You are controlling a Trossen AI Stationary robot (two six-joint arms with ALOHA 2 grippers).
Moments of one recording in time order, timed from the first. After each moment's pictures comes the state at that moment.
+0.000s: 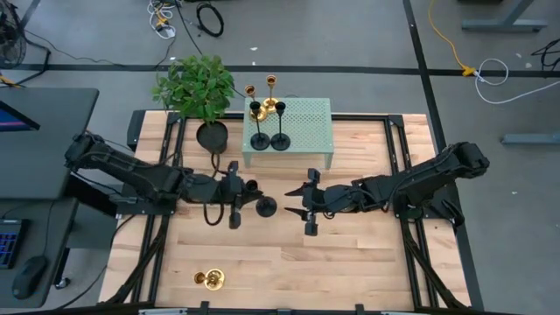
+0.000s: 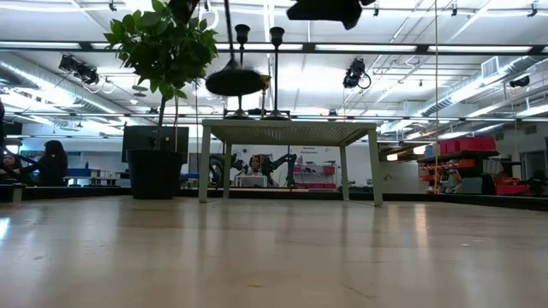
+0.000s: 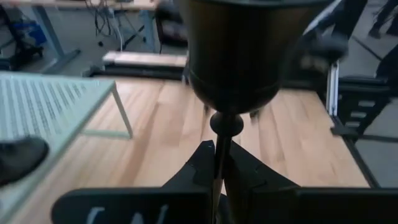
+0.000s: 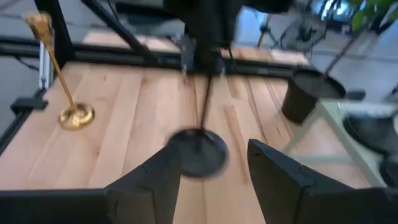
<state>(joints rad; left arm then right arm) -0.32 1.17 0.87 -0.01 -0.41 -0.17 0.30 1.47 1.06 -0.02 0.37 0.02</state>
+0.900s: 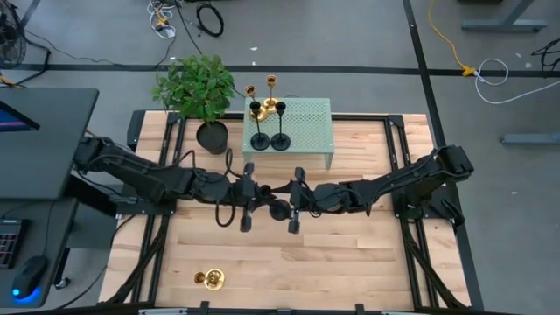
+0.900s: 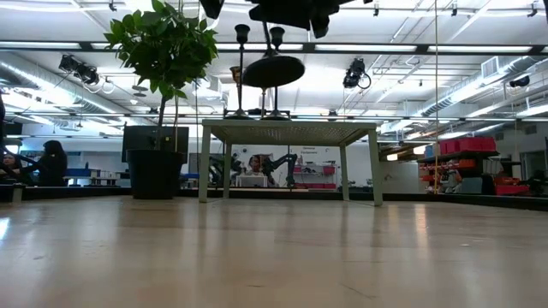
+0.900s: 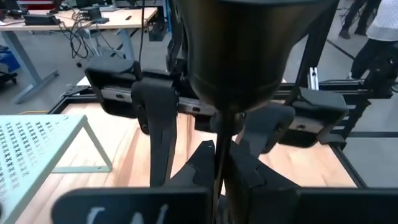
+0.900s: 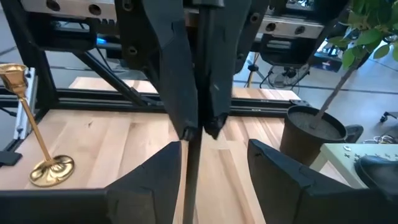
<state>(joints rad) -0.27 1.30 0.95 0.12 -0.29 -0.06 0.26 1.63 1.06 0.34 0.38 -0.04</state>
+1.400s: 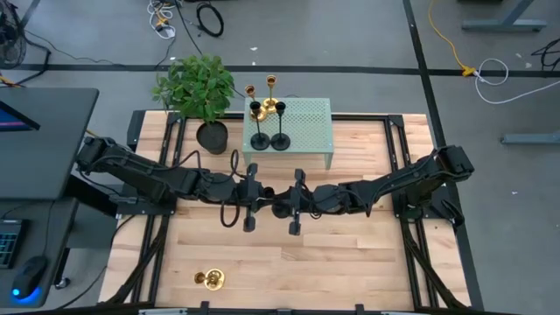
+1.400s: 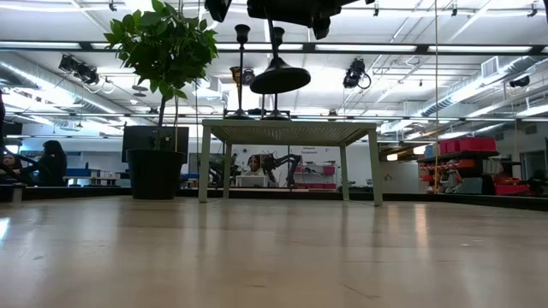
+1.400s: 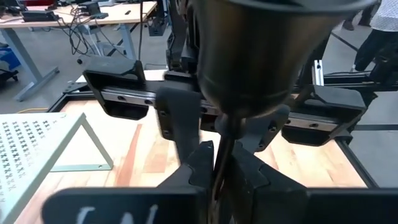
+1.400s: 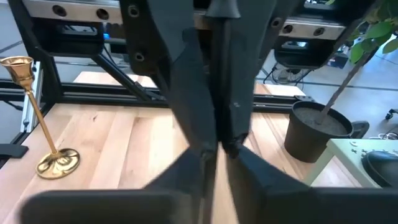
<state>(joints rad) -0.27 1.34 0.97 0.11 -0.28 -0.05 0.26 1.63 1.06 0.31 0.37 -0.03</state>
